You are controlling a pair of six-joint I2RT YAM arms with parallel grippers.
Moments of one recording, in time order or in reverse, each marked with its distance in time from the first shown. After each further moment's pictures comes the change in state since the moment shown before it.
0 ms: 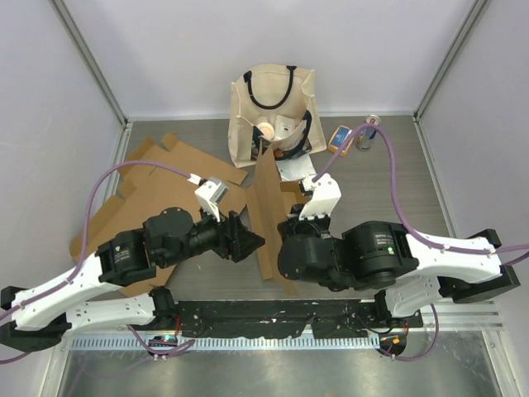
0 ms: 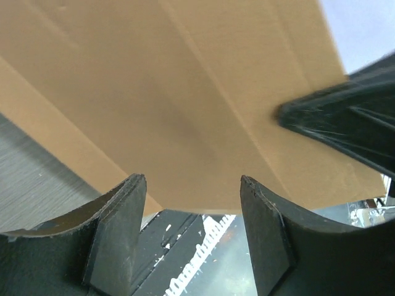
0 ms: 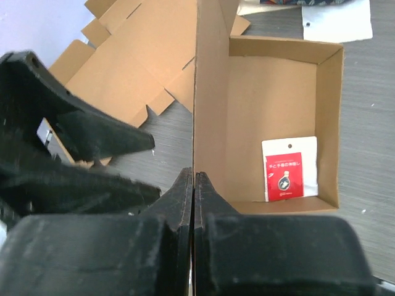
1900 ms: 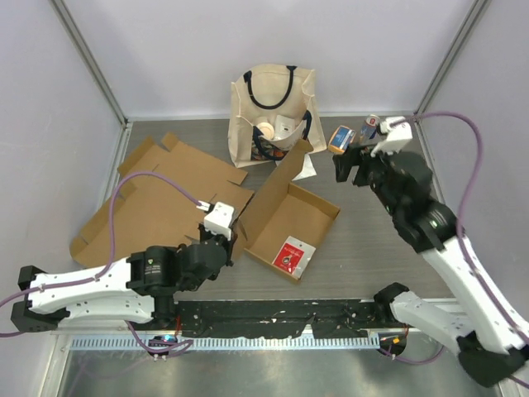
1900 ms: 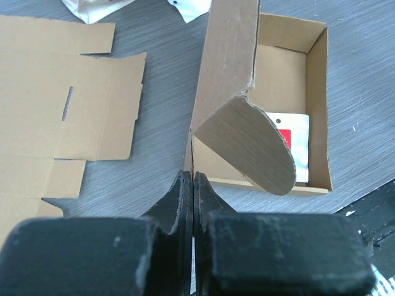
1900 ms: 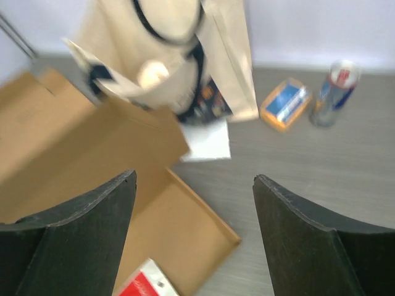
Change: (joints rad) left arm -0.202 0.034 -0.240 -0.013 -0.626 0.096; right arm -0.972 -0.506 -0.595 0.837 -0.607 -0.948
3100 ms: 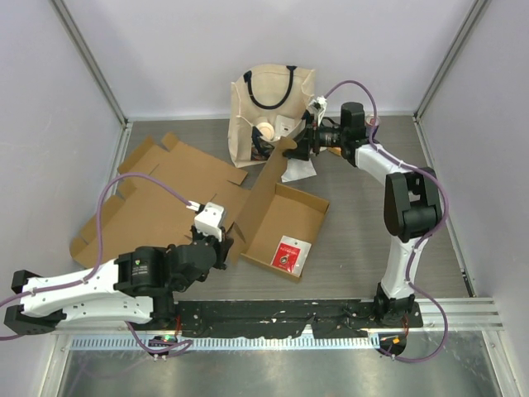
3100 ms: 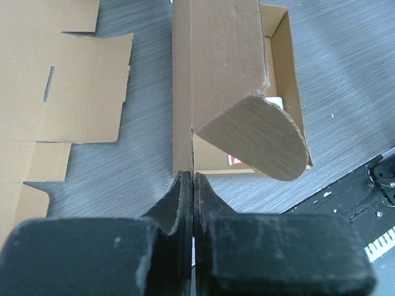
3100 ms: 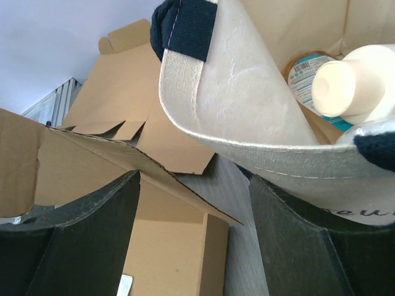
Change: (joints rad) left arm 0.005 -0.074 0.008 -0.093 0.072 -0.077; right arm -0.474 1.110 0.233 0.704 -1.553 -0.081
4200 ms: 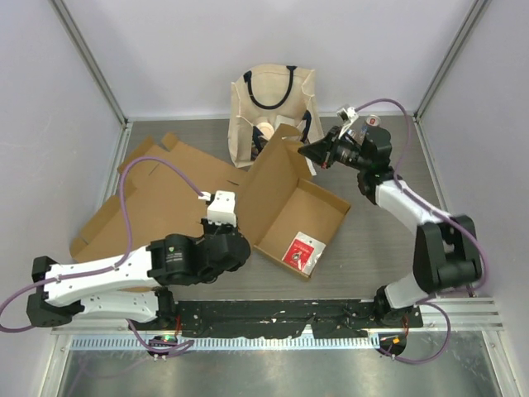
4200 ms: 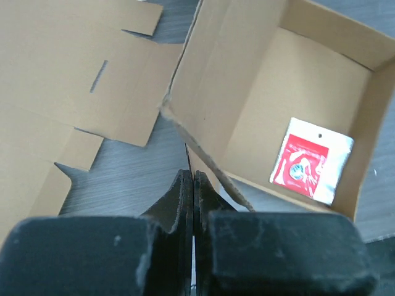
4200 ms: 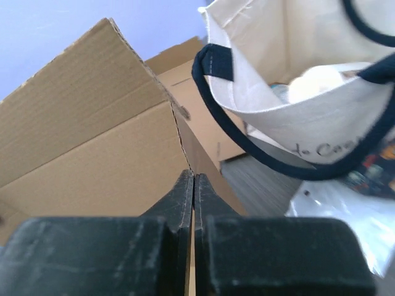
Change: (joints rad) left arm 0.029 0.257 0.171 -0.143 -0.180 -0.214; right arm 0.009 -0.397 -0.459 0.387 0.269 0.311
